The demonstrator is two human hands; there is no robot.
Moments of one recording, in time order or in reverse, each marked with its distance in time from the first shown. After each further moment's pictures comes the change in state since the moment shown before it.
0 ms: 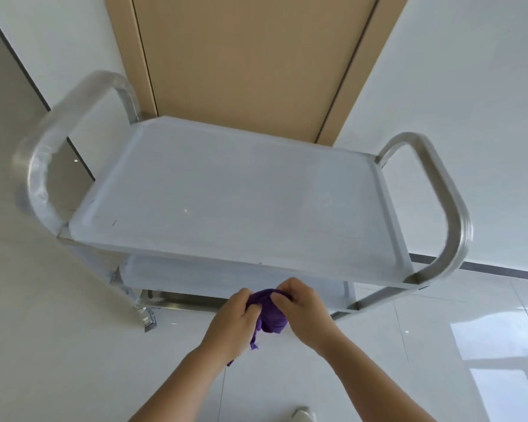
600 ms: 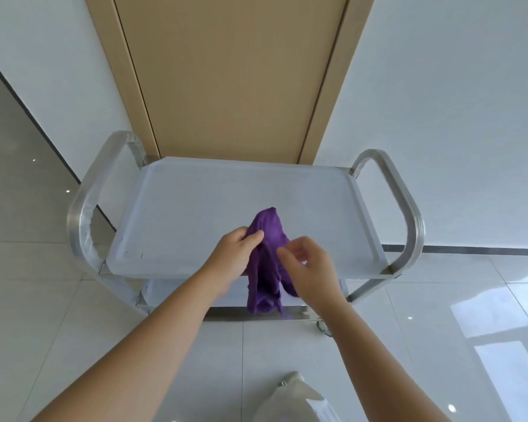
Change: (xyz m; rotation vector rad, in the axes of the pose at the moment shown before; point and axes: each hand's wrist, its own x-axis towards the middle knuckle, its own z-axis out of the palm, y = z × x) left_hand -0.030 0.154 -0.106 -0.319 -0.053 0.070; right_hand -0.054 -0.130 -0.035 0.097 0.368 -0.174
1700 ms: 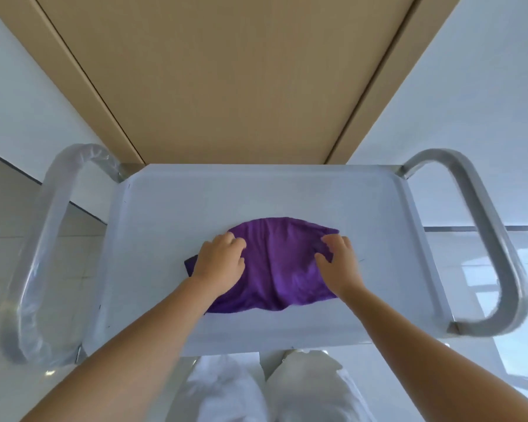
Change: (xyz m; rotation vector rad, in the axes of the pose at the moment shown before) left_hand 0.228 -0.046 -0.086 1.330 -0.048 0.192; right_hand 0.231 0.104 0.046 -0.371 -0.026 0.216
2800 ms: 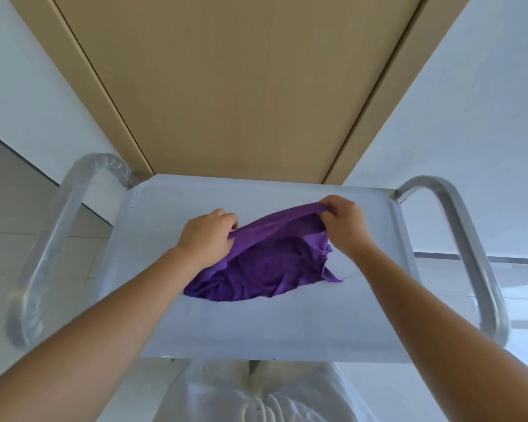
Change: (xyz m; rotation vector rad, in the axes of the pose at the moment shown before) left_hand 0.012 0.010 -0.073 -0.023 0.120 -0.042; right_hand 0.042 -0.078 -0.087 0.086 -0.017 -0.195
